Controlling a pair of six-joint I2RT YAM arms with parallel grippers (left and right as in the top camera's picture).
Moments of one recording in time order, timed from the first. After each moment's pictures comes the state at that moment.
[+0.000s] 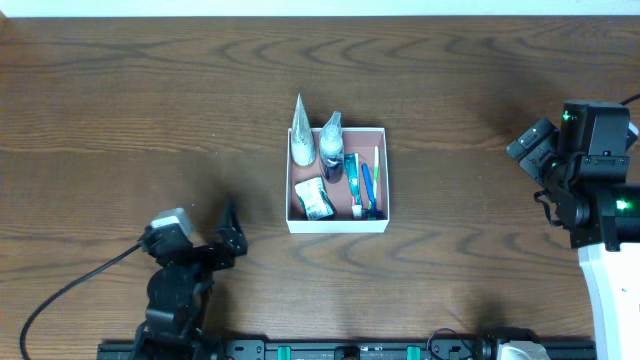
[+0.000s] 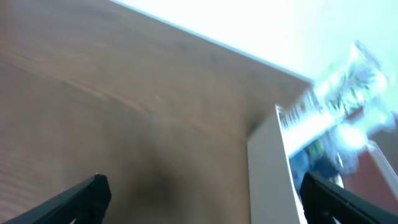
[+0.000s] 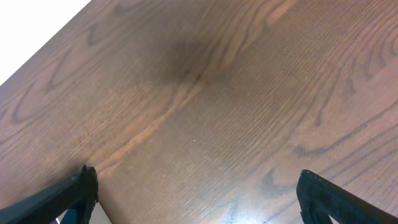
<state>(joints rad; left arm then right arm) -0.21 0.13 0.22 -0.38 -0.19 -0.46 -0.01 1.15 1.25 -1.02 0.28 0.72</state>
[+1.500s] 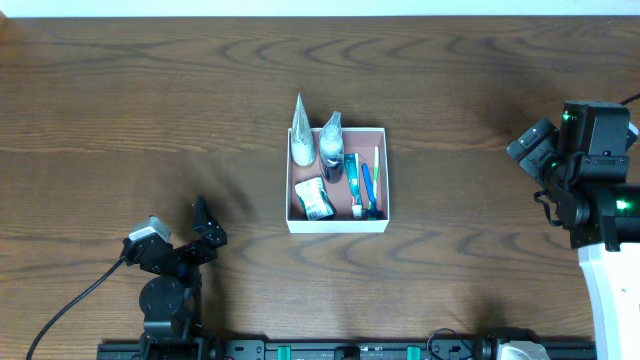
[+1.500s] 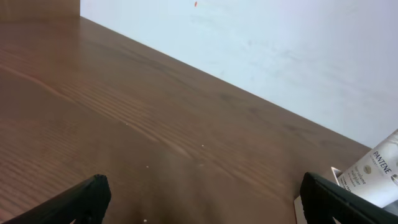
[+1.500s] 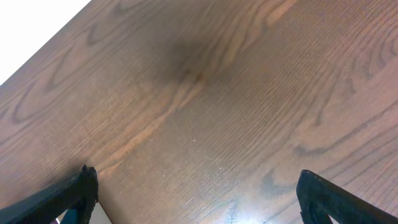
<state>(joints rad) -0.02 0.01 0.07 -0.21 -0.21 -0.40 -0.01 1.15 1.25 -1.03 0.28 0.72</state>
